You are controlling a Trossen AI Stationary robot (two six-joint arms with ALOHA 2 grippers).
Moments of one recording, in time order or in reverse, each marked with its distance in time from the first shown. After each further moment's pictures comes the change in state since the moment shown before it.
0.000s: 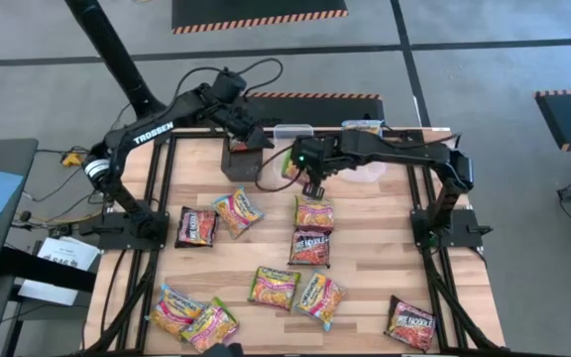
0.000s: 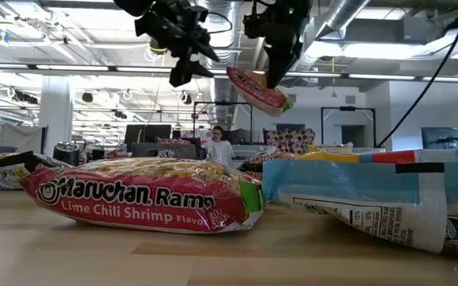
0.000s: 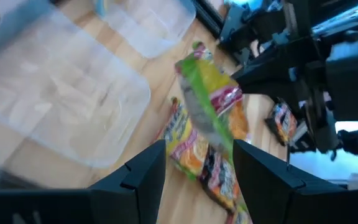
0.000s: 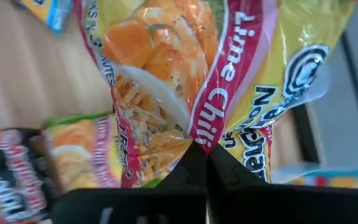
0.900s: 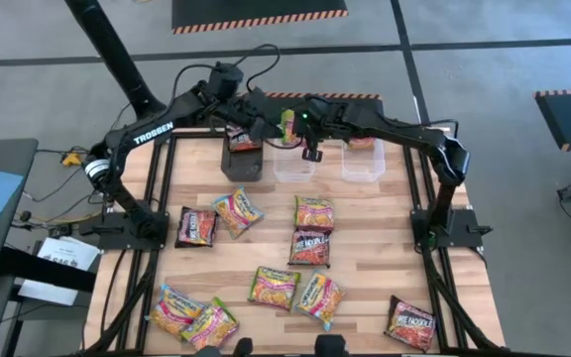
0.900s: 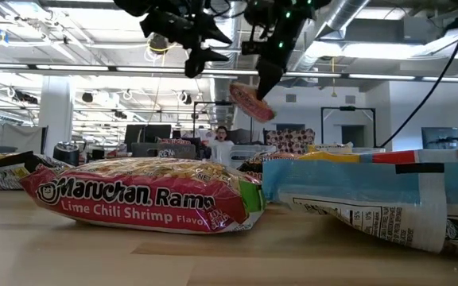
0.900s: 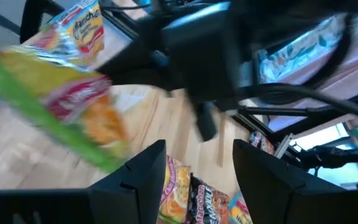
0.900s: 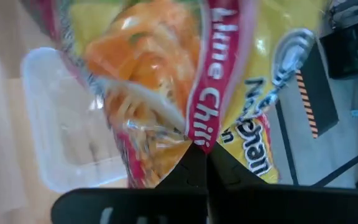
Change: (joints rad) left arm 0.003 0.000 0.000 0.250 0.088 -0.065; right arm -0.239 0.052 -0.001 0.275 0.042 -0.417
